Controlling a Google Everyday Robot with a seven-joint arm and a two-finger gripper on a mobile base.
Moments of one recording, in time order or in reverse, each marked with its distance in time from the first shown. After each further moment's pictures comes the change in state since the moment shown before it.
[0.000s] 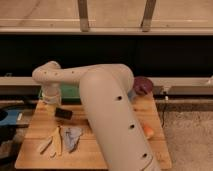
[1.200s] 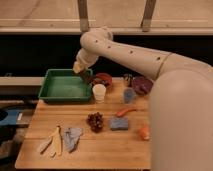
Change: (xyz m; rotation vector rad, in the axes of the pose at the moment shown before) arm 0.101 -0.155 -0.227 0.280 -0.539 0.512
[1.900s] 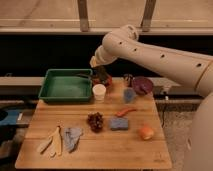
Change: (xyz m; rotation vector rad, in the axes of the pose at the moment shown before) arm 0.027 -0.047 -0.065 0.107 -0.095 0.152
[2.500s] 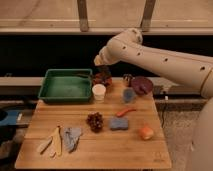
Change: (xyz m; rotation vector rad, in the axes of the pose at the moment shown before) arm -0.003 -0.044 0.000 0.074 -0.093 0.132
